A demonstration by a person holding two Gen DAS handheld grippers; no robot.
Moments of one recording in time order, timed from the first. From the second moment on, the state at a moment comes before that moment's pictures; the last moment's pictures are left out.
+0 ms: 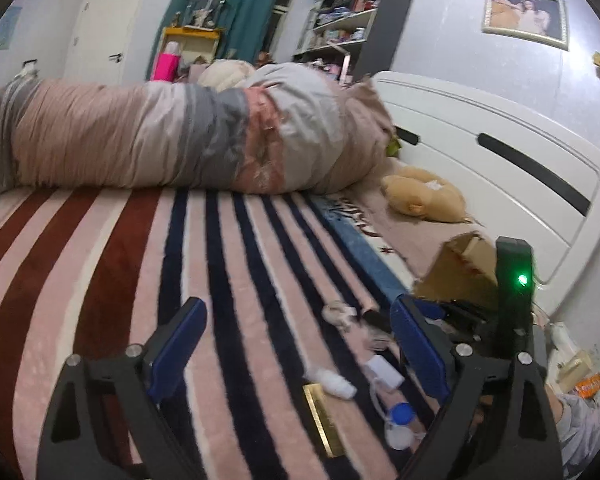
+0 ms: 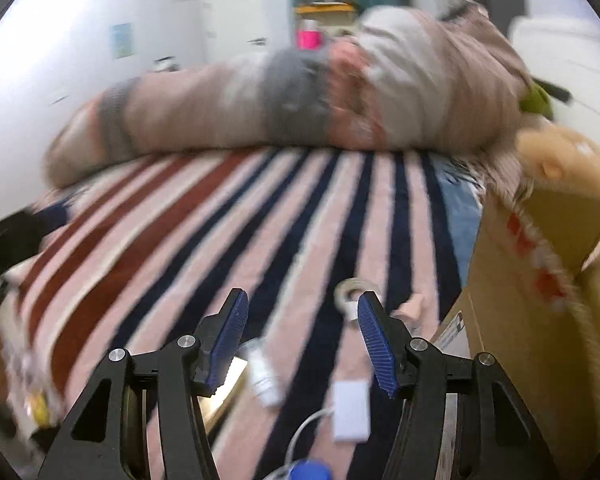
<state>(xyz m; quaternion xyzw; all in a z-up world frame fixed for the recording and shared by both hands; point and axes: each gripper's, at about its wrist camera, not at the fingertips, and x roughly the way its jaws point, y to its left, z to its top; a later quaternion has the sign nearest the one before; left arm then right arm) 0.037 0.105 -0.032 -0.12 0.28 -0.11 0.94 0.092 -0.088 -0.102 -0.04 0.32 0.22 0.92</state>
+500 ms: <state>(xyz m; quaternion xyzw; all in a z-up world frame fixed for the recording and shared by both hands) 0.047 0.105 -0.054 -0.14 0.31 -0.11 0.93 0.152 -0.119 -0.132 -0.02 0.36 0.11 0.92</state>
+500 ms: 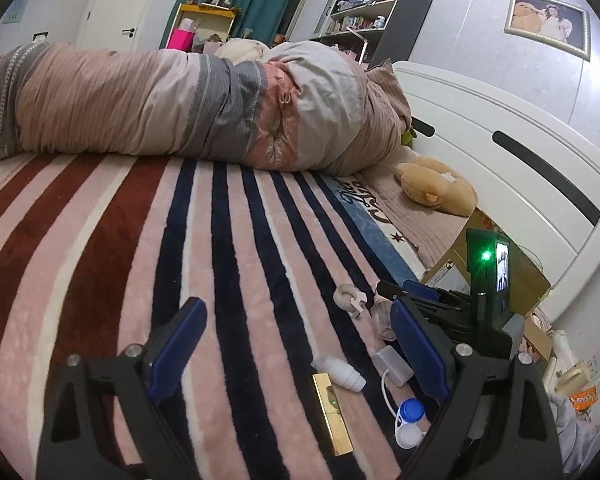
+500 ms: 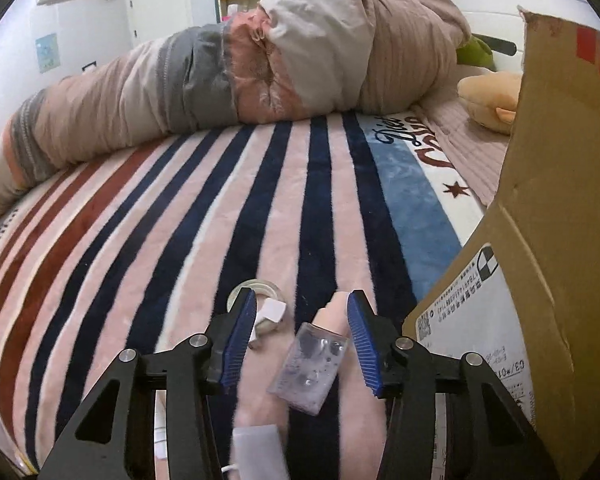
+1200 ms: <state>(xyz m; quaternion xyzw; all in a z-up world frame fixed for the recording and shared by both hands) 0.055 0.078 -0.106 -0.12 0.40 -0.14 0.90 0.143 -0.105 -0.164 -0.13 0.37 0.09 0.92</state>
